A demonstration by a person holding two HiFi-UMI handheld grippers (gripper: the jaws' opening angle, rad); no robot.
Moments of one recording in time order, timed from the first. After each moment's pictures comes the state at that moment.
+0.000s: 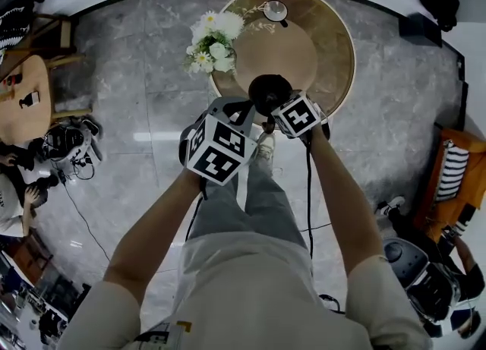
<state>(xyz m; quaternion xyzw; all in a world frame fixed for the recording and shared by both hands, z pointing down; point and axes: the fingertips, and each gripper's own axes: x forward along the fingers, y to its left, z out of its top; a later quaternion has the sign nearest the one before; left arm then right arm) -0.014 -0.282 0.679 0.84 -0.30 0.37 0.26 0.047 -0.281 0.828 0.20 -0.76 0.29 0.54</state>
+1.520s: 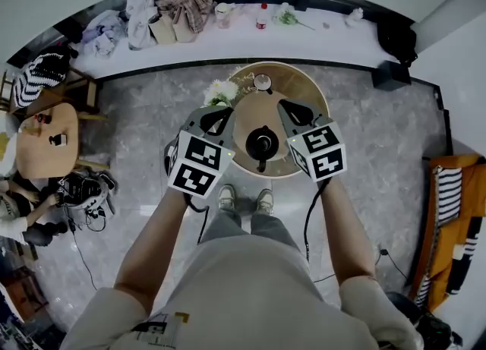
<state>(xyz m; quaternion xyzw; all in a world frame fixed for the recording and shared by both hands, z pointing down) -0.054 -0.311 0.439 0.86 -0.41 0.29 0.10 0.038 -0.341 0.450 0.39 -0.87 0.10 0.28</state>
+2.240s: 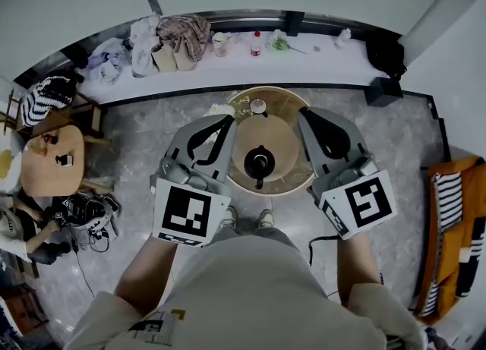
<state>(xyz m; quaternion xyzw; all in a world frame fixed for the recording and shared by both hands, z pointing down) -0.035 -0.269 0.252 0.88 -0.43 0.18 -0.09 0.056 -0.275 0.228 0.42 -0.90 -0.04 0.10</state>
